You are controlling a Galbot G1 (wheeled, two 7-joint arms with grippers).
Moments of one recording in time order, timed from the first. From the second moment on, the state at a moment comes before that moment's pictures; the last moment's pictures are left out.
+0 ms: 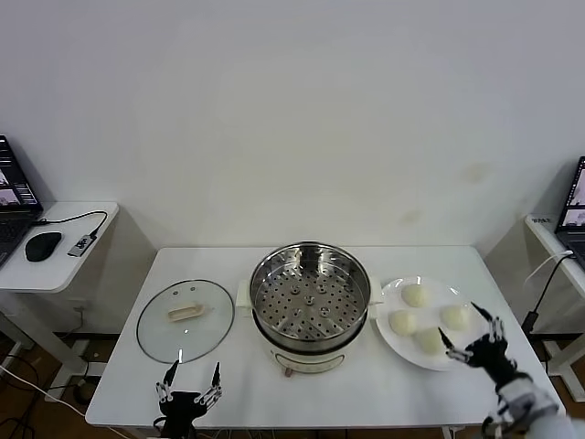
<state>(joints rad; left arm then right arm) 1.73 -1.36 -0.48 -2.03 -0.05 0.04 -0.15 -1.37 0.81 0.77 1.80 -0.29 0.02 -0.44</state>
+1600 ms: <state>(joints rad) 1.67 -1.33 -0.56 -2.01 -0.03 0.07 -0.16 -0.09 0.88 -0.51 0.86 -0.37 0.01 -1.10</state>
